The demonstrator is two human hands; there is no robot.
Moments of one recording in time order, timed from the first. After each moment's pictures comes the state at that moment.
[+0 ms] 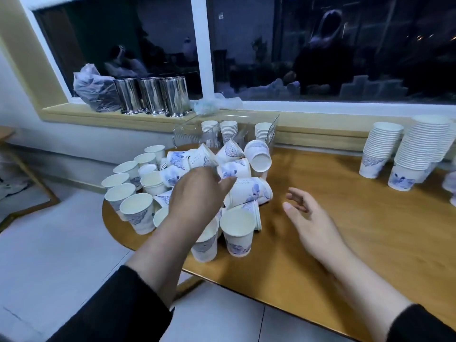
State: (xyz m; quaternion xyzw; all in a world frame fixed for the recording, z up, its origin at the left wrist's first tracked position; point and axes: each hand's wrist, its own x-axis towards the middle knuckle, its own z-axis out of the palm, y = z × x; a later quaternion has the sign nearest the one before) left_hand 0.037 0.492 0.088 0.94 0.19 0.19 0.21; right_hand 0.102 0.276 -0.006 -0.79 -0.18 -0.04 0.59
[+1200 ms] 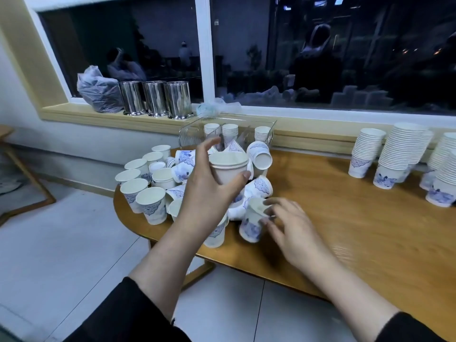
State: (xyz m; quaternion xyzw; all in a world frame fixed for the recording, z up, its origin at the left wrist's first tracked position) left_hand -0.032 0.479 0.100 0.79 0.01 0.31 0.52; right_hand 0.039 0.296 0.006 -0.86 -0.34 -0.19 0.32
